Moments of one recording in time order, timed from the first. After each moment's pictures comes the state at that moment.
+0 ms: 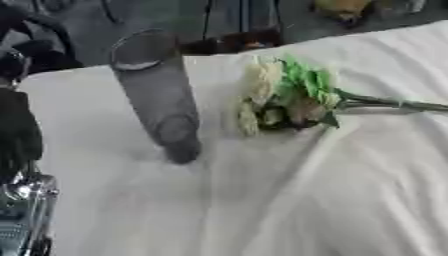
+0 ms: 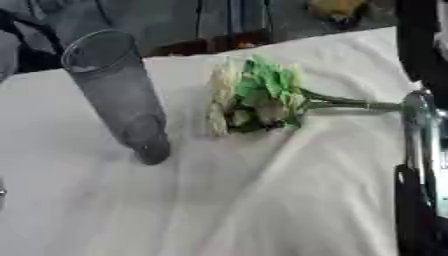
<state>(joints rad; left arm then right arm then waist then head) -0.41 0.17 0.04 -1.99 -0.09 -0.44 0.23 -0.72 -0.18 -0.09 -1.98 0.15 -0.37 0.26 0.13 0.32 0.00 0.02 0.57</state>
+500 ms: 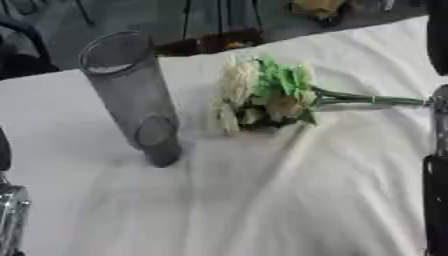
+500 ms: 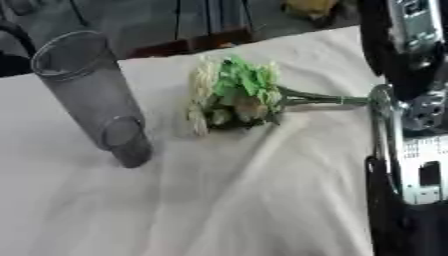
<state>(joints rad) -0.41 0.17 0.04 -1.99 -0.09 -0.44 0.23 -0.72 -0.18 -0.09 -1.98 0.15 -0.37 0.26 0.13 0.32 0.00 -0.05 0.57</state>
